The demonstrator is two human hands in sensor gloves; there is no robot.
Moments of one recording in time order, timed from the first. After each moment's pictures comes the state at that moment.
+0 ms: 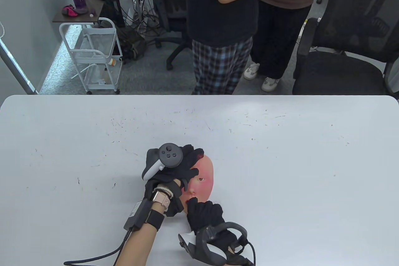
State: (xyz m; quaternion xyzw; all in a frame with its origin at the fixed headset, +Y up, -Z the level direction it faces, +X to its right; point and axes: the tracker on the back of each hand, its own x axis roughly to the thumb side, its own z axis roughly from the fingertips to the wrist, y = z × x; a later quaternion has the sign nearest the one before) left_hand -0.122 -0.738 -0.402 -0.18 -0.16 0.30 0.92; right_hand -0.006 -0.764 -0.228 -0.17 0.17 -0.95 0.17
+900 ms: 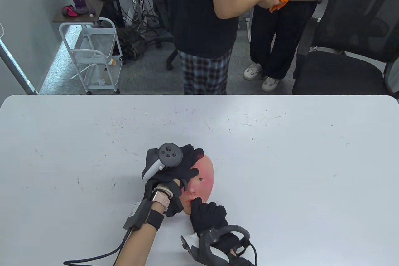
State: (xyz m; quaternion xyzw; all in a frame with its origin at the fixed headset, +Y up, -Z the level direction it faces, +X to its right) left_hand -0.122 -0.739 -0.402 -0.18 -0.16 0.30 0.92; right_hand 0.000 -0.765 -0.223 -0.17 0.18 -0.95 0.17
